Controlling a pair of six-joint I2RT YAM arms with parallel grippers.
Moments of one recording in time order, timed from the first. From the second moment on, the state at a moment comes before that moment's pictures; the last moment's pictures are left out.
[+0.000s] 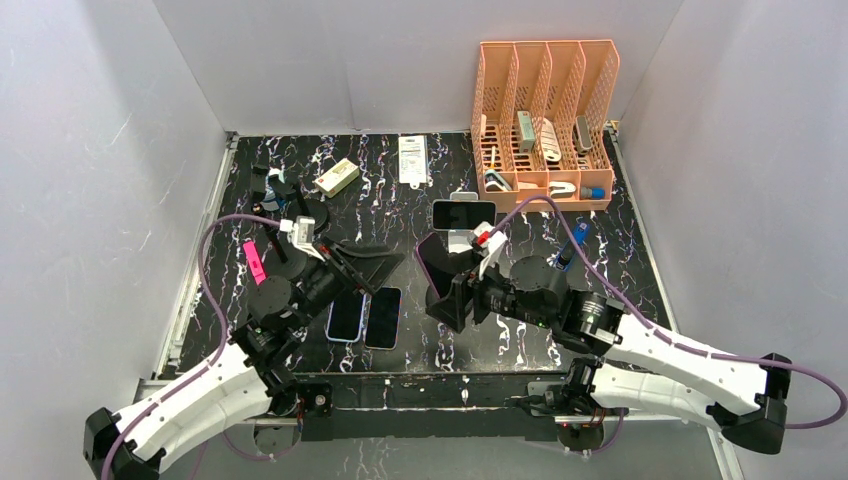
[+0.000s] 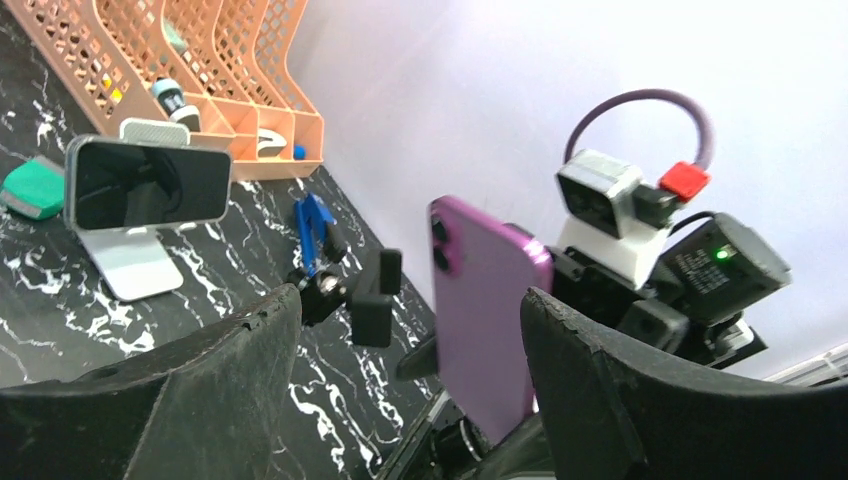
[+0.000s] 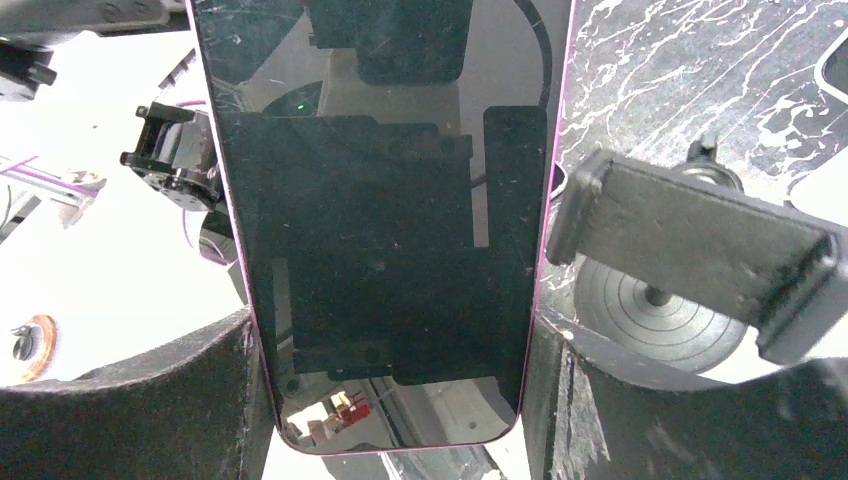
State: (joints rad) left arm -0.81 0.63 0.40 0.41 -0.01 -0.81; right arm 1.14 0.79 0.76 -0.29 0.01 0.44
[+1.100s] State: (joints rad) left arm -0.82 0.90 0.71 0.09 0.10 -0.83; right arm 1.15 1.06 0.89 -0.21 0.19 0.48
